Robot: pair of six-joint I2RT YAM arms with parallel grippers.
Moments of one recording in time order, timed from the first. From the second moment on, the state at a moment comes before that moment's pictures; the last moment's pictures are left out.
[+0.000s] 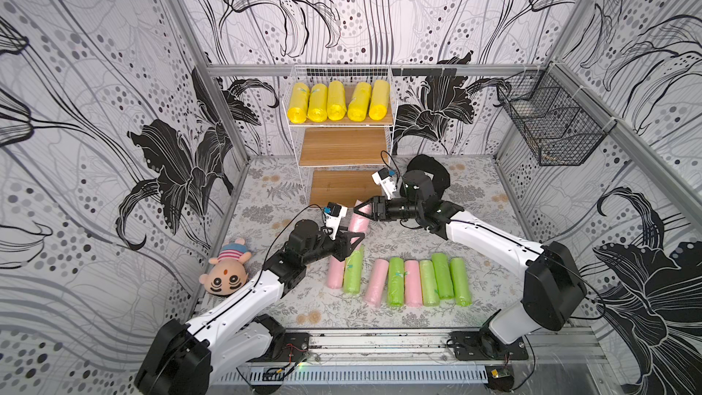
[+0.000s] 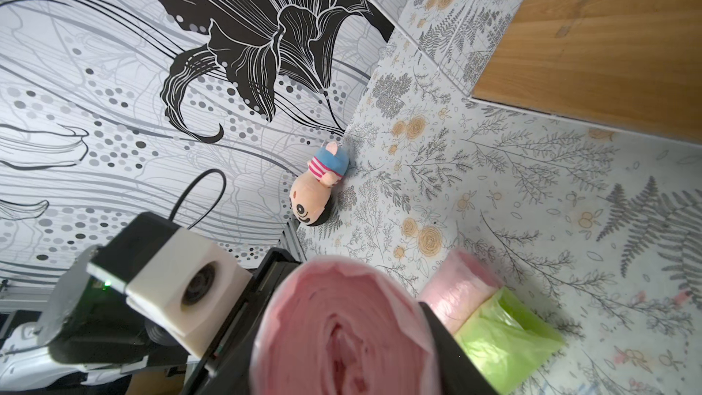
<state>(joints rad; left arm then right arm) -0.55 1.03 0.53 0.16 0.37 -0.34 0.66 1.57 1.18 -0.02 -0.64 0.70</state>
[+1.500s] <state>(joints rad) -0.44 1.31 0.49 1.11 0.35 -1.29 0.57 1.56 1.05 0.60 -0.51 1.39</state>
